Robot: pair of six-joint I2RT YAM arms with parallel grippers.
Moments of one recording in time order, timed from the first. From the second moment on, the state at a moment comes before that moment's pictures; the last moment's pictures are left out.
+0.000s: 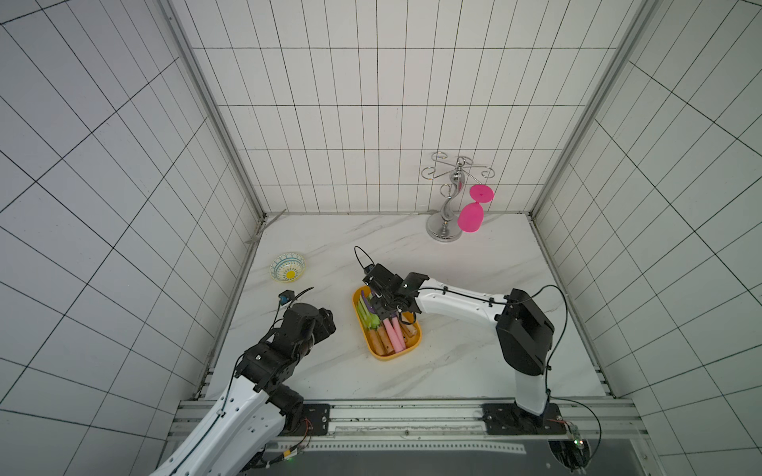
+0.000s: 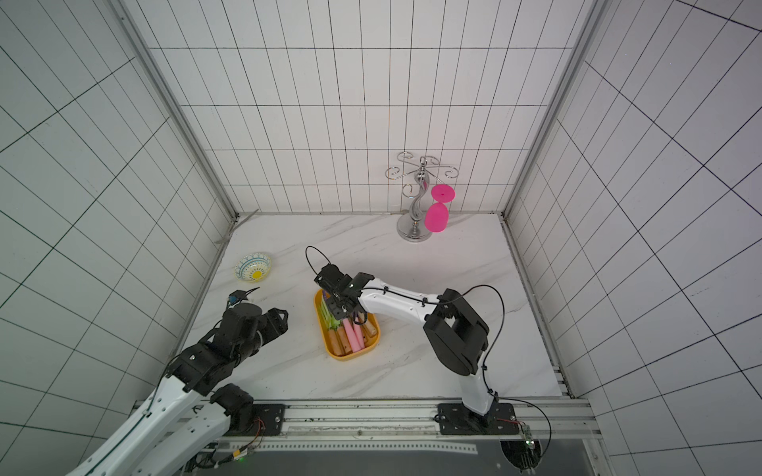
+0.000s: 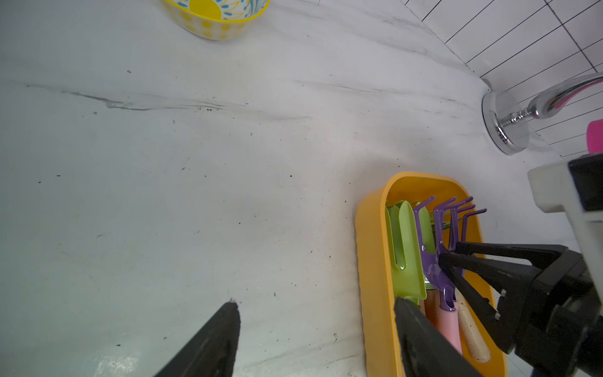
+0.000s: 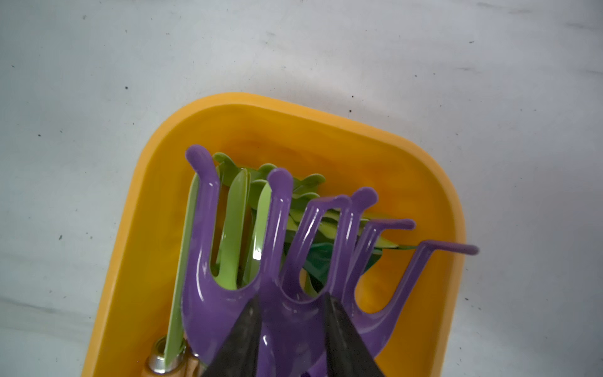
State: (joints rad) left arm -0.48 0.63 0.57 -0.74 -0.21 -0.89; right arm 1.09 1.94 1.49 -0.65 0.21 0.29
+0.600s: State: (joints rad) left arm -0.46 0.76 0.55 -0.68 -0.15 -0.90; right arm 1.20 1.90 1.51 -0.69 0.24 0.19
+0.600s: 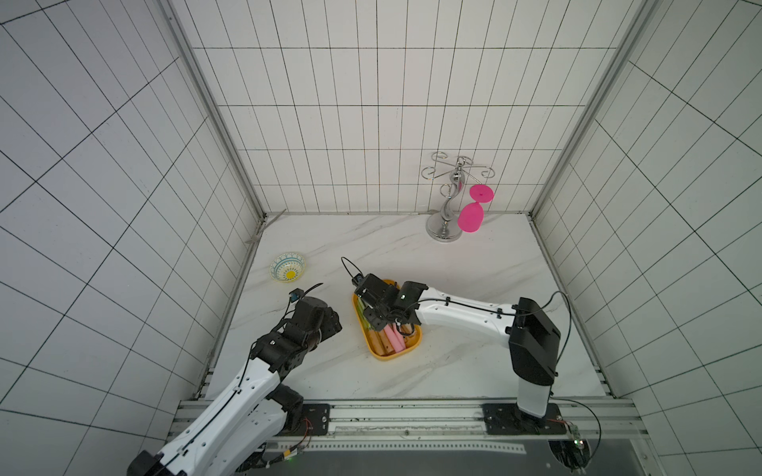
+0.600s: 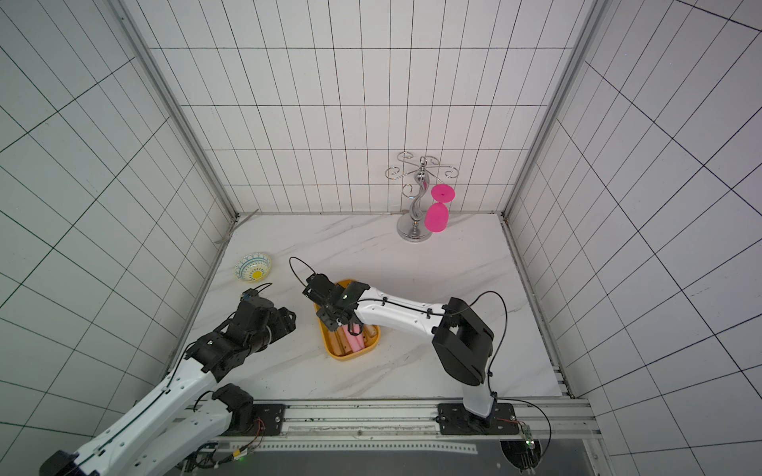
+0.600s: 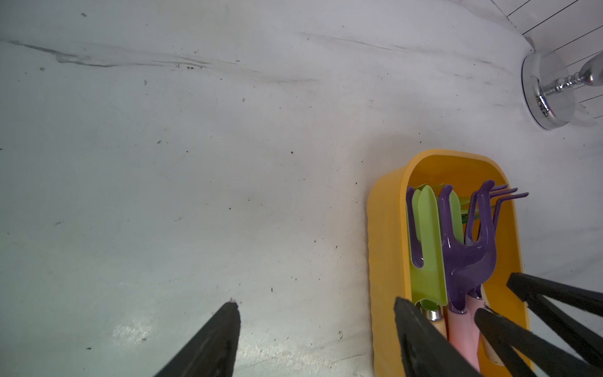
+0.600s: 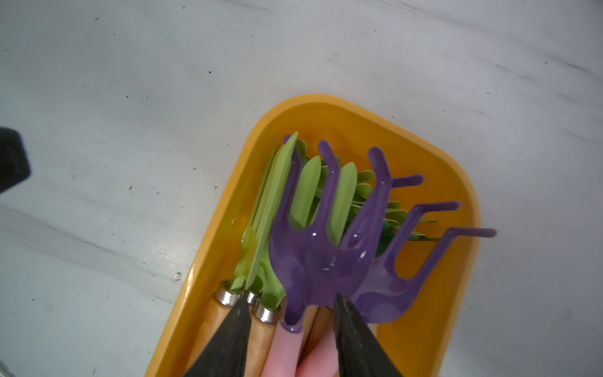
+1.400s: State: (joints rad) left arm -0.46 1.24 0.59 -0.47 0.11 -0.87; right arm 0.88 1.50 1.25 -0.68 0.19 0.40
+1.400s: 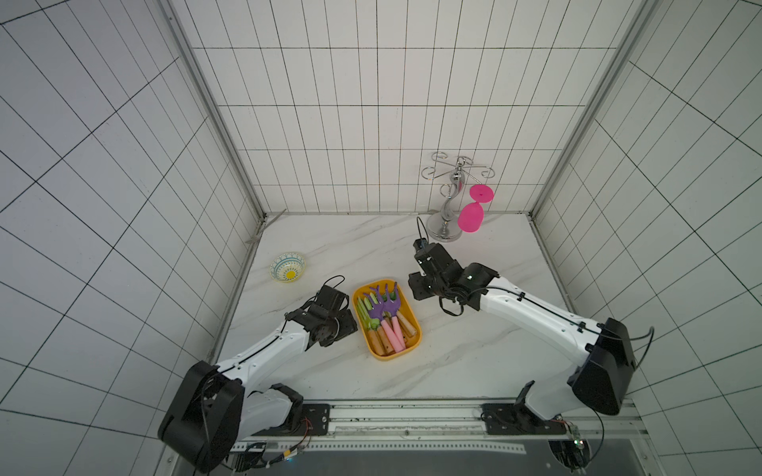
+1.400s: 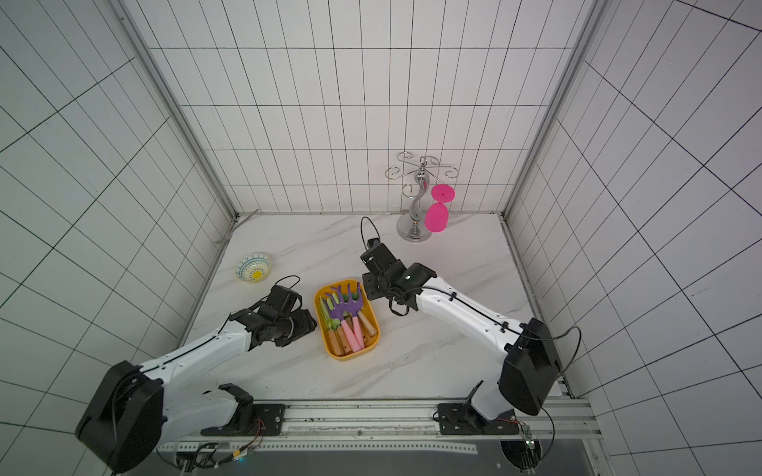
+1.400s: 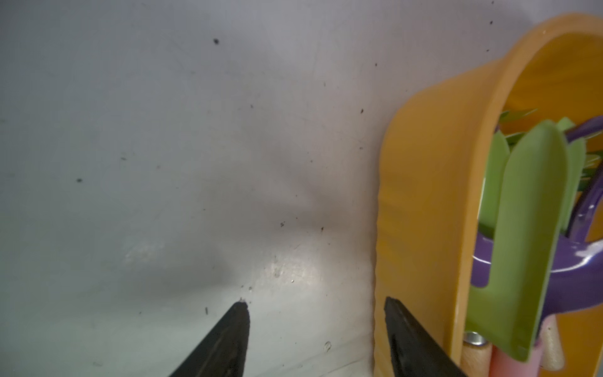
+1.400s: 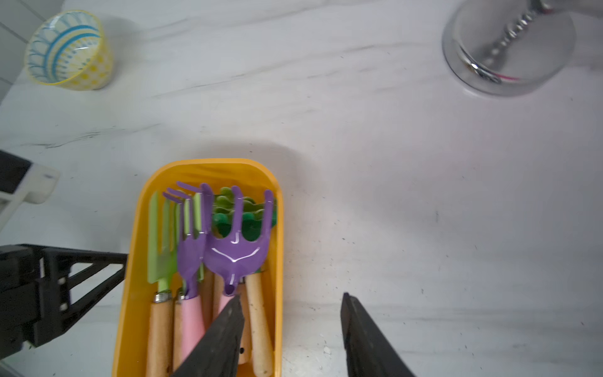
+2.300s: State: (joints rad) left arm -0.51 1.67 0.93 -0.35 0.16 -0.87; right arm 0.69 1.74 1.13 -0.74 -0.04 0.61
